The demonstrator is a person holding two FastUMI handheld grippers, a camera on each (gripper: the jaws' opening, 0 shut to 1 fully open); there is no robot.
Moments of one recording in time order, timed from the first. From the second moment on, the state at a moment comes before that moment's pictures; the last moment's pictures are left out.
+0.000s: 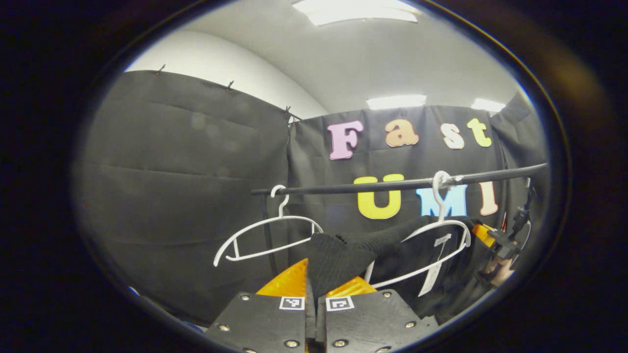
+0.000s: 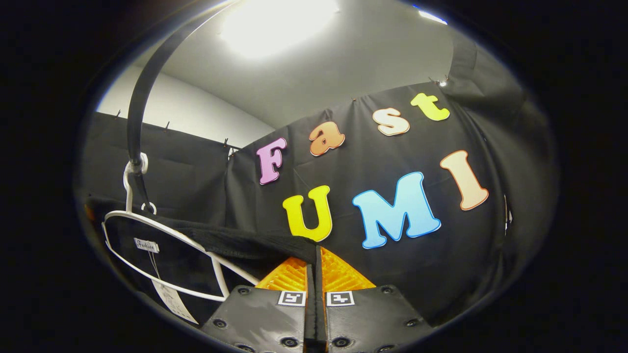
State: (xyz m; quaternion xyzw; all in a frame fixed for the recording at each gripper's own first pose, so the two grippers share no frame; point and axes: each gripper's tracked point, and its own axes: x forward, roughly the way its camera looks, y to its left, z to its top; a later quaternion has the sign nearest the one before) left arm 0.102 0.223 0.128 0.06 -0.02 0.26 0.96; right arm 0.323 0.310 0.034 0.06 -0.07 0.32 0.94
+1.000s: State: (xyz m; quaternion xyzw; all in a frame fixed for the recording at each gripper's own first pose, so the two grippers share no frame) left arm 0.128 0.271 0.086 0.03 0.06 0.21 0.98; right arm 0.339 0.333 -0.008 0.07 -0.02 0.39 0.92
